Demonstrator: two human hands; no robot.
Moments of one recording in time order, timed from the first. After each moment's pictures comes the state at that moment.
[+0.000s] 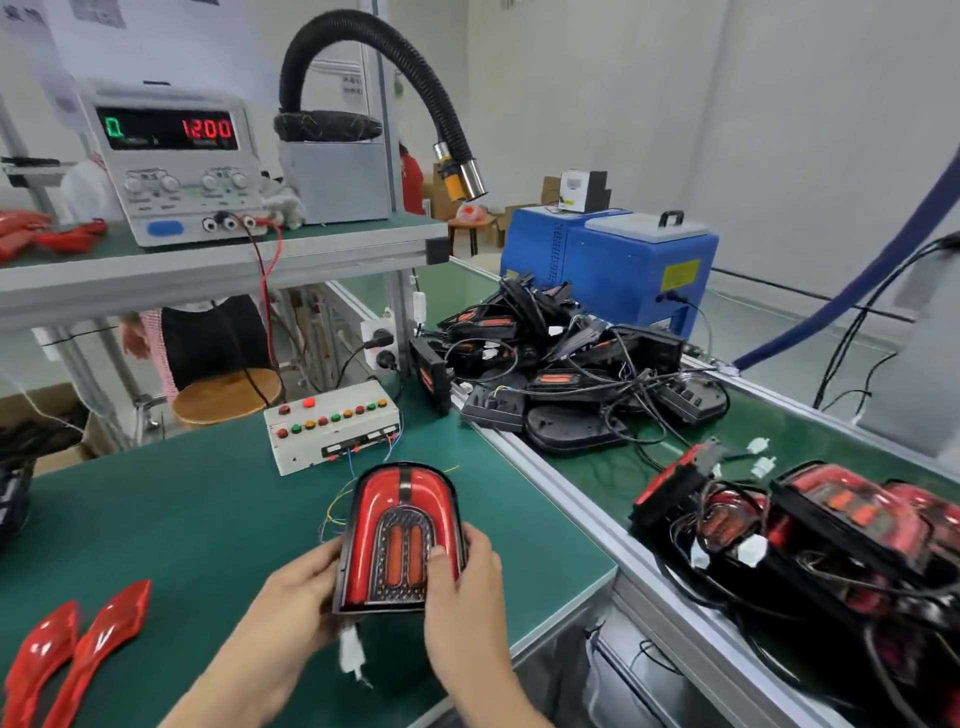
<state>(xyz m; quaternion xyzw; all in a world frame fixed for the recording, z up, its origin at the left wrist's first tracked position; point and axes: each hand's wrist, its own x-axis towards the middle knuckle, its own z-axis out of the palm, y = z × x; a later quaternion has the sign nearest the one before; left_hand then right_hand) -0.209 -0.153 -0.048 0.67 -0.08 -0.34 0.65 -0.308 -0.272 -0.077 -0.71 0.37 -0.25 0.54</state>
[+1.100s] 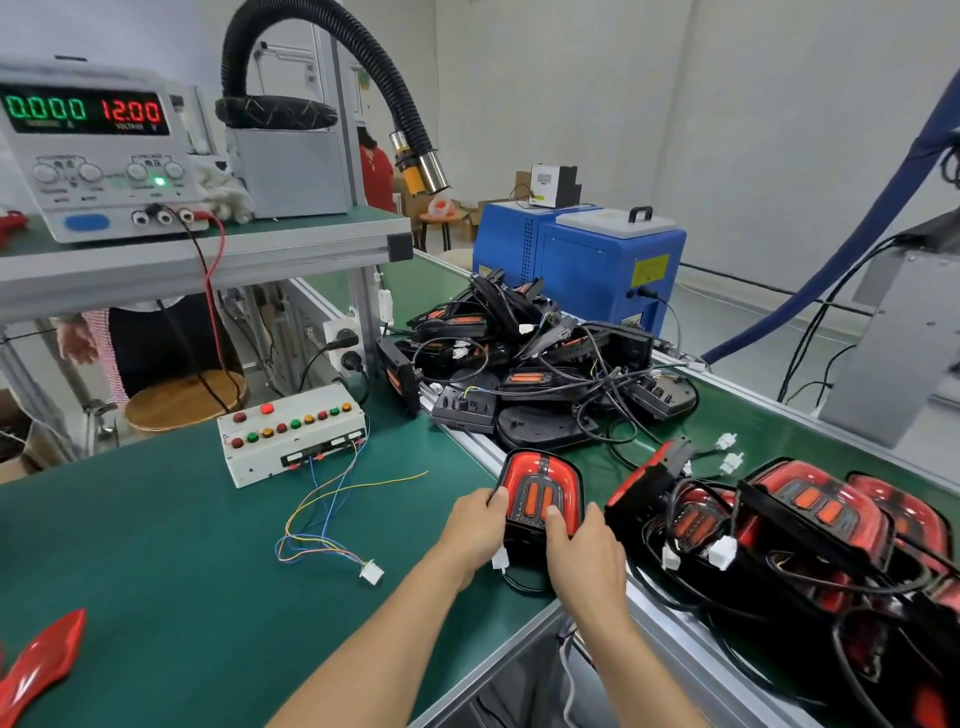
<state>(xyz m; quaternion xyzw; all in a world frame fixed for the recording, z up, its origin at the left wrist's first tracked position) -0.236 -0.370 -0.089 0.78 -0.29 -0.32 0.45 -0.360 -0.420 -0.096 -0.73 0.55 -0.23 0.32</state>
